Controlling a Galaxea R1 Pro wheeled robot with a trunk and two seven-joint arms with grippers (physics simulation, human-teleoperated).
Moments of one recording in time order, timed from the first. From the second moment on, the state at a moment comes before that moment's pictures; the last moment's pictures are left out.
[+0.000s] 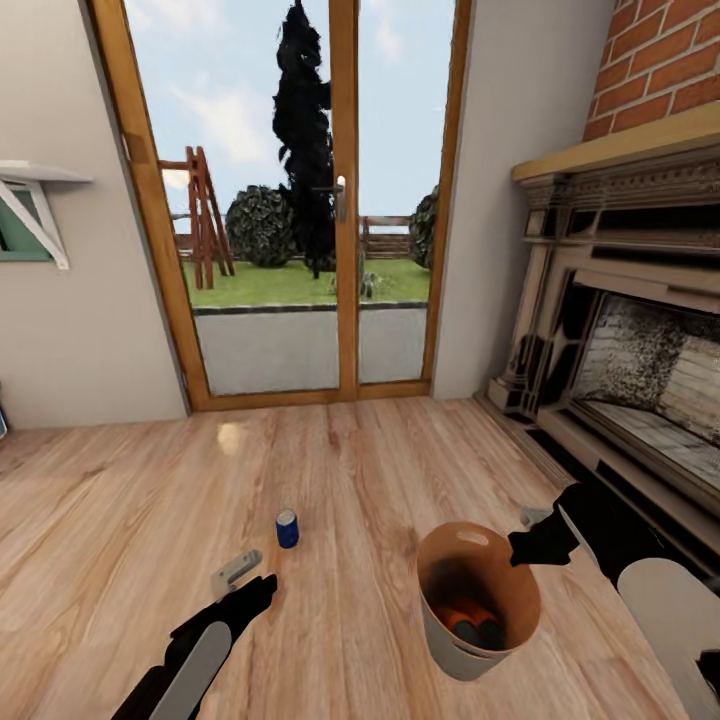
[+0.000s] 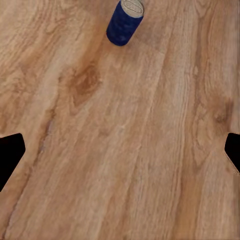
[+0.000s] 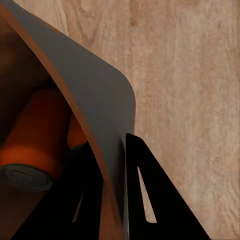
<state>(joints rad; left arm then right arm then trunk) -0.23 0.07 -0.29 -1.27 0.92 0.35 0.64 -0.84 -0.29 0.12 -0.55 0.15 1.04 0.67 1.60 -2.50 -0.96</state>
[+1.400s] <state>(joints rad) -0.35 0.06 -0.29 -1.02 0.91 0.60 0.64 -0.82 -0.26 0.12 -0.62 0.16 1.04 0.66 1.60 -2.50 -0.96</state>
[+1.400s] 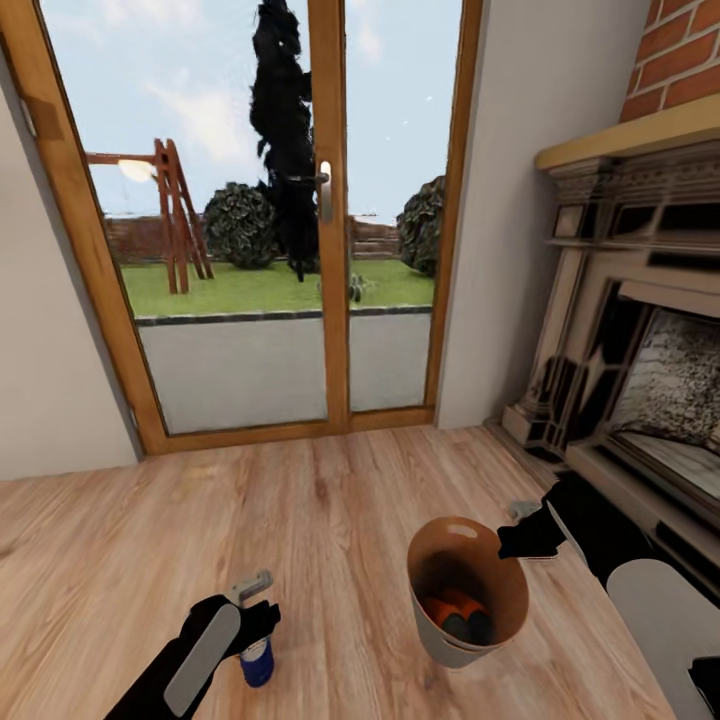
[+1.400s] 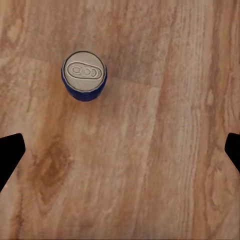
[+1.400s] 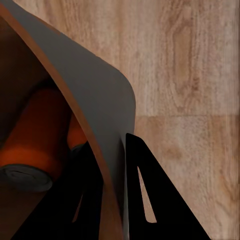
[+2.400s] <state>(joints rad) -0.53 0.08 -0.31 -0.61 0.87 0.67 0.52 -0.81 -0.26 0.12 -0.72 0.15 1.04 0.66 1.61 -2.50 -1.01</state>
